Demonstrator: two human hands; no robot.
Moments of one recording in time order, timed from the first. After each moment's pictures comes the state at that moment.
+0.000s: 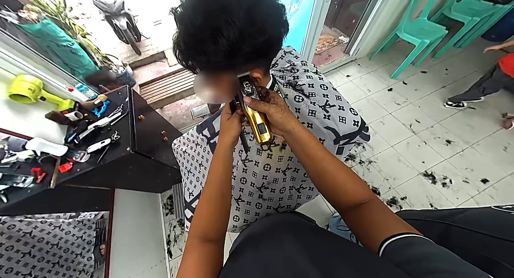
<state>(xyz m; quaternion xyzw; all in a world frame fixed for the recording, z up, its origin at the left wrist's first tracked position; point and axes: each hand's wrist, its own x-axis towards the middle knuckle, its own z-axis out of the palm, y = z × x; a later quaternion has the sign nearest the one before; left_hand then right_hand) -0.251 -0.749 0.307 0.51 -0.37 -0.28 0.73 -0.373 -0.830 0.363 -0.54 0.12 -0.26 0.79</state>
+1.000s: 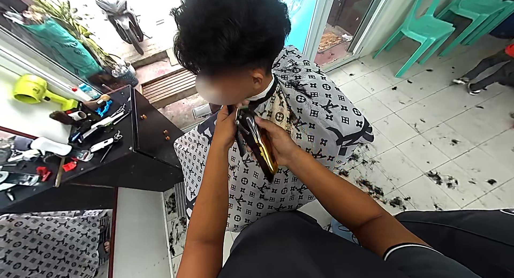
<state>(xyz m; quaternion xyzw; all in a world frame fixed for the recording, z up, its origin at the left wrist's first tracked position) -0.237 -0.735 0.313 0.50 -0.40 -0.31 0.70 -0.408 -0.789 0.332 -0.44 0.14 -0.11 0.88</state>
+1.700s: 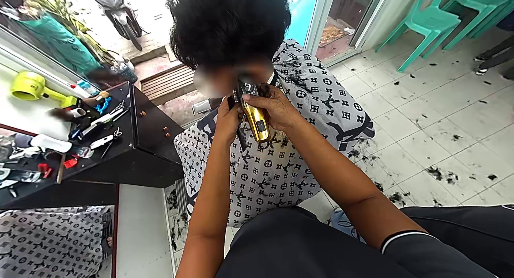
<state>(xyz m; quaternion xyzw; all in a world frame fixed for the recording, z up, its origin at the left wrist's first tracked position) -0.244 -0.742 0.310 0.52 -0.36 -0.31 0.71 -0.373 -0.835 0.360 -0.54 0.10 -0.25 0.79</state>
